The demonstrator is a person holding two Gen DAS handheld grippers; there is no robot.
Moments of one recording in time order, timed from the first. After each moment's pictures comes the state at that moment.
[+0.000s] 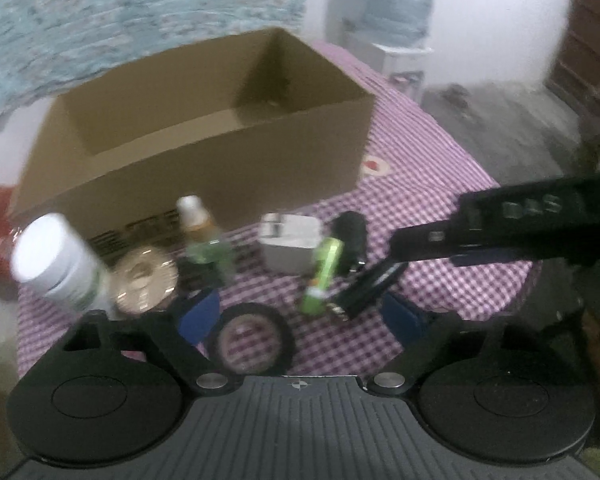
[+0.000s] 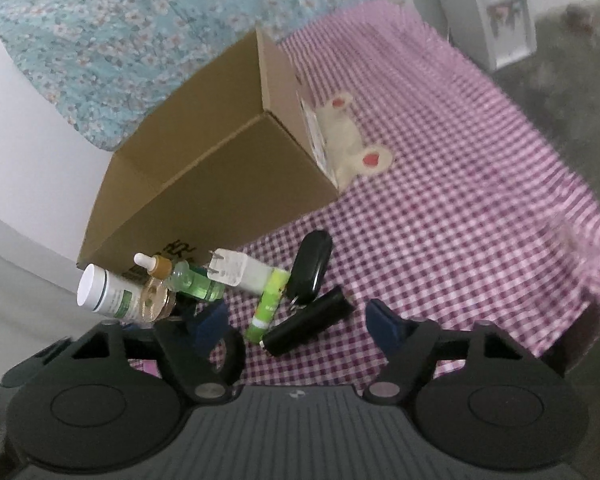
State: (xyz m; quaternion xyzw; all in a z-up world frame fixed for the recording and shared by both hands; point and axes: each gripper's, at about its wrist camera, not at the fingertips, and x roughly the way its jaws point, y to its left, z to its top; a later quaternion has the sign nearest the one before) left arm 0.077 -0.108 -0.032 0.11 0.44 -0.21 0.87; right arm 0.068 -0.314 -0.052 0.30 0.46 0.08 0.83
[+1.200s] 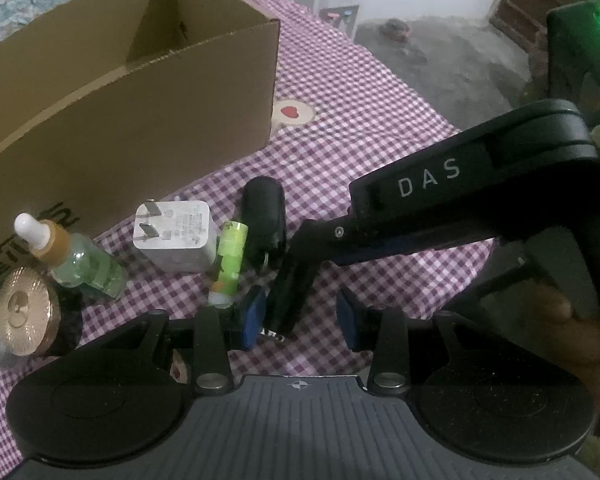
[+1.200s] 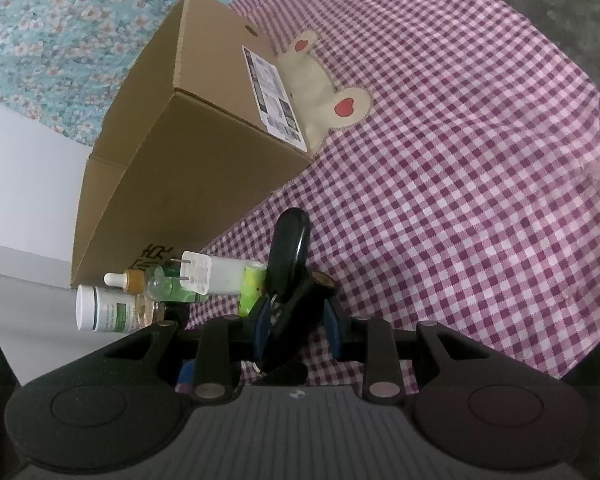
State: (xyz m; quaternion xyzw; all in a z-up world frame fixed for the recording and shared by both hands) left arm 0.109 -0.156 -0.069 0.13 0.52 -0.29 0.79; right arm 0.100 -0.337 -0.098 0.38 0.52 0.09 0.76
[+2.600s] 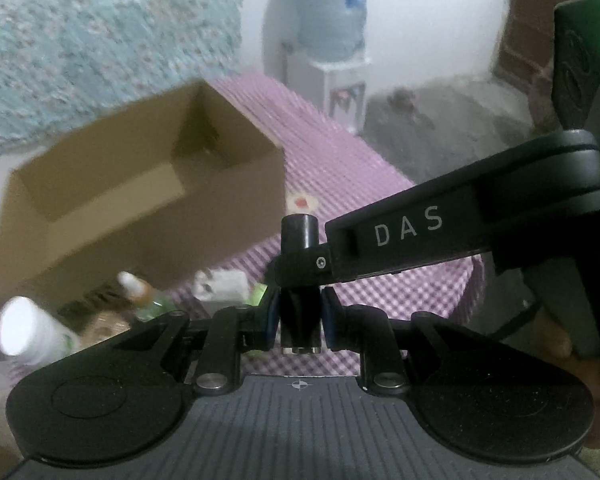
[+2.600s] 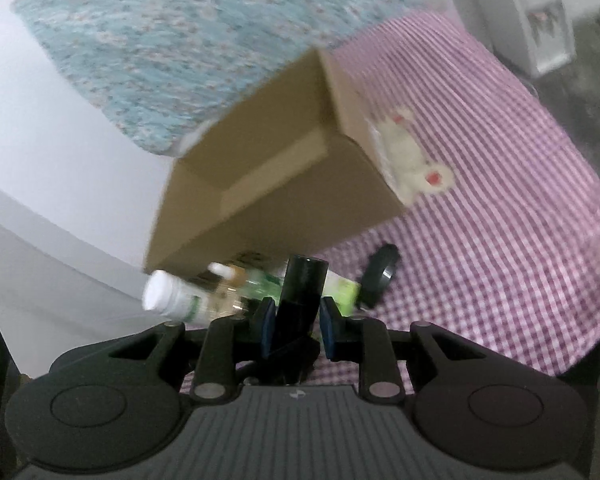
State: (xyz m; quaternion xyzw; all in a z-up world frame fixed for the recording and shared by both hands) left arm 0.056 -0.137 0.009 0.13 0.40 -0.27 0.87; right arm 0.063 -0.298 -0.005 0.30 0.42 0.14 0.85
